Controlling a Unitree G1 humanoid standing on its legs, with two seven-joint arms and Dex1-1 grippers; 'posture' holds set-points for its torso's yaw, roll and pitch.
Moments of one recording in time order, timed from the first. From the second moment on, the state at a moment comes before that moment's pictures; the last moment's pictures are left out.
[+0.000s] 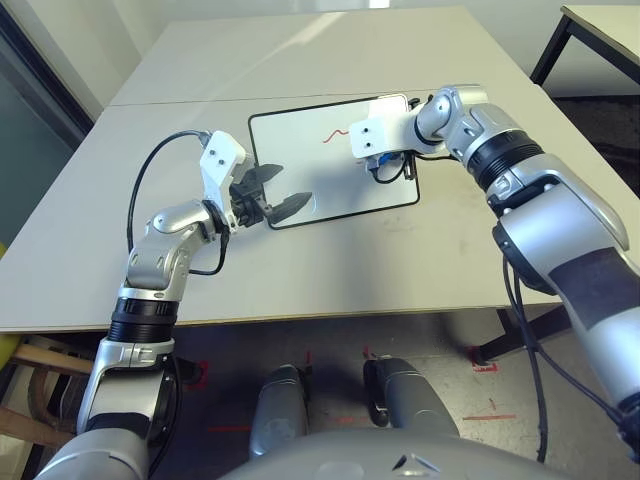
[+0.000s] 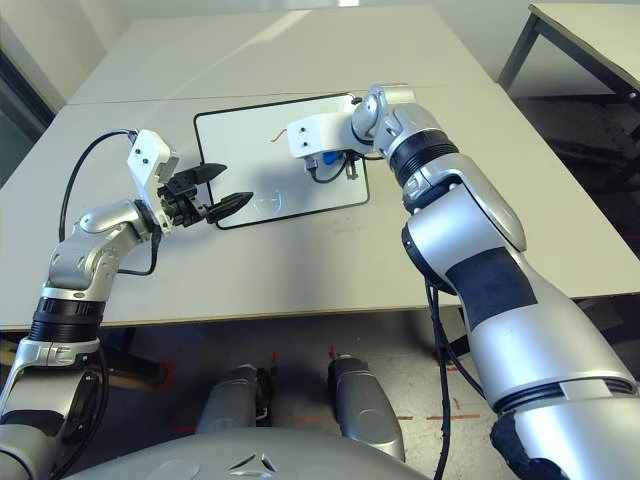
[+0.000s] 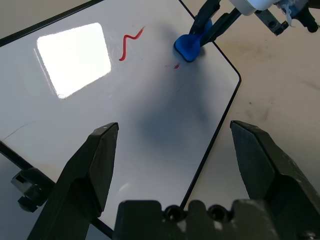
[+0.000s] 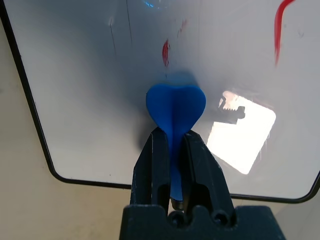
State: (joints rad) left arm -0.44 0.51 0.02 0.04 -0.36 0.42 -0.81; right arm -1.40 -0.24 0.55 1.23 -0.62 -0.07 0.94
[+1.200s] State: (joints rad) left arm -0.47 0.57 0.04 0.06 -0.35 0.42 -0.81; right arm -1.55 -0.28 0.52 1.28 -0.59 -0.11 0.94
